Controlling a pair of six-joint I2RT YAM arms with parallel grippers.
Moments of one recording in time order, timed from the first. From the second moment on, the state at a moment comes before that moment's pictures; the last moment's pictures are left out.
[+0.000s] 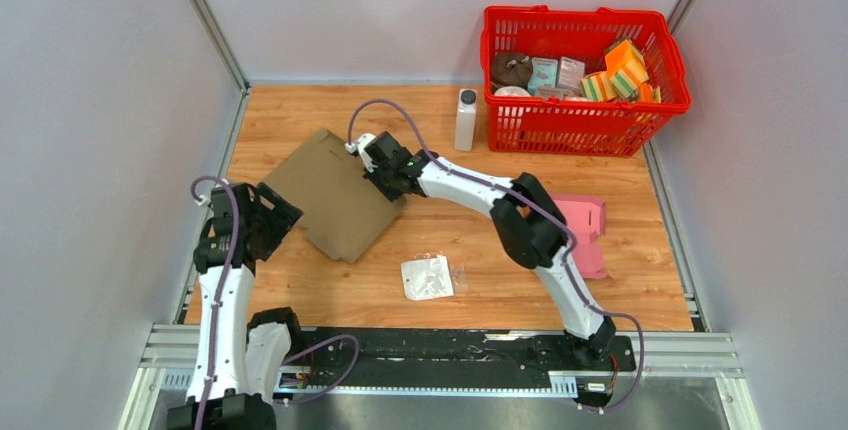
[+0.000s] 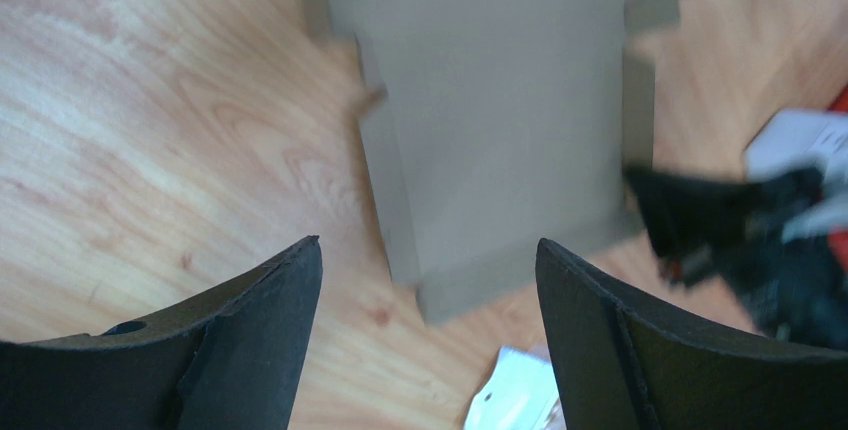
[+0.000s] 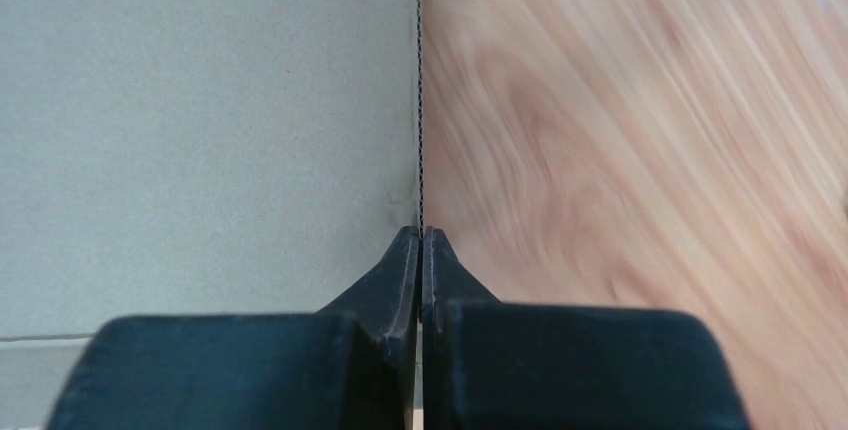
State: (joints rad) left arm 0.30 0.77 0.68 -0.70 0.12 -0.74; right arm 0.86 2.15 1.71 -0.45 0.11 -0.04
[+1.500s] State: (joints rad) left arm -0.08 1.73 1.06 -0.48 0.03 -0.53; right arm 0.83 1.67 1.10 -0.37 0.22 0.38
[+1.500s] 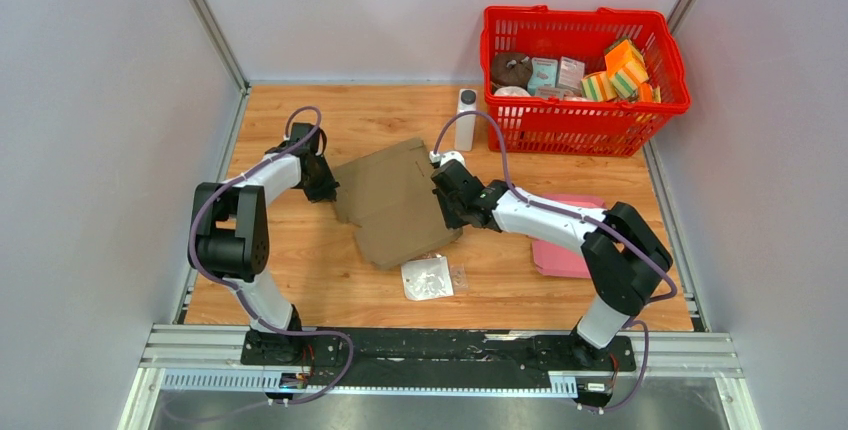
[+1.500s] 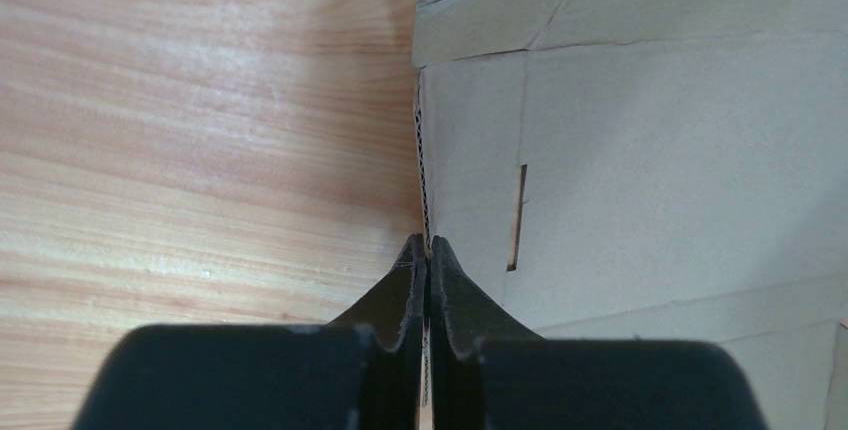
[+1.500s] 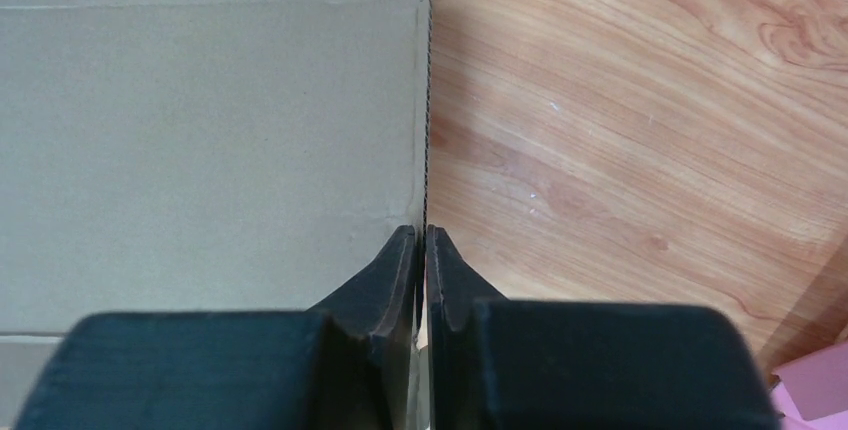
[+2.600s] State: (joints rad) left arm -0.10 1.34 1.06 -0.34 0.55 -0.09; right arm 0.60 2.11 2.09 -0.67 -0.46 -0.37
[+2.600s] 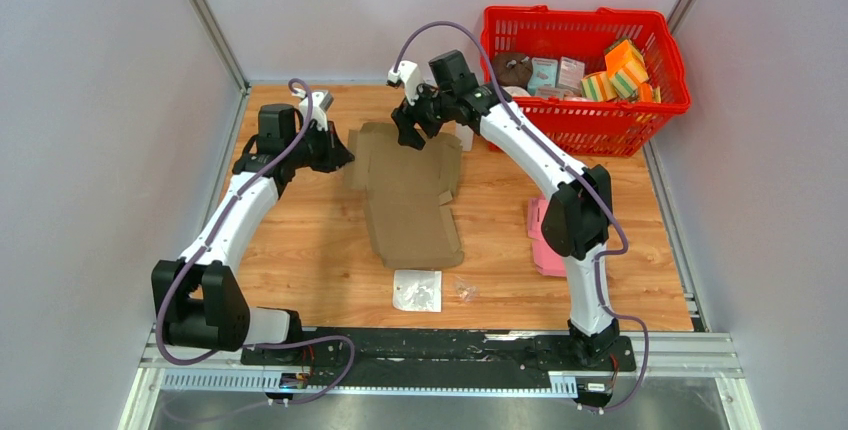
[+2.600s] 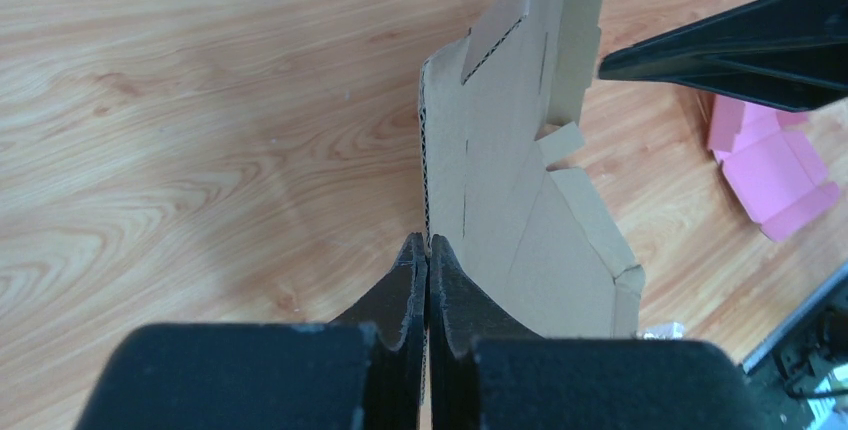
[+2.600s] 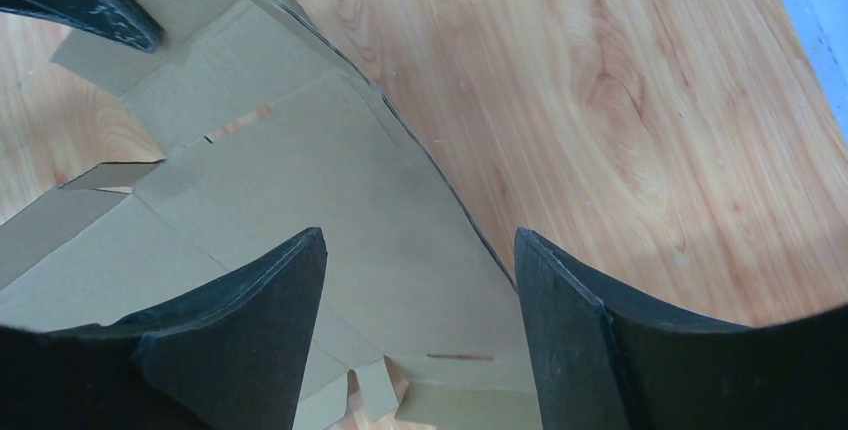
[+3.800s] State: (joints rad) left arm -0.12 1.36 1.27 -0.37 0.53 -0.20; right arm 0.56 2.07 2.05 -0.62 -0.48 -0.45
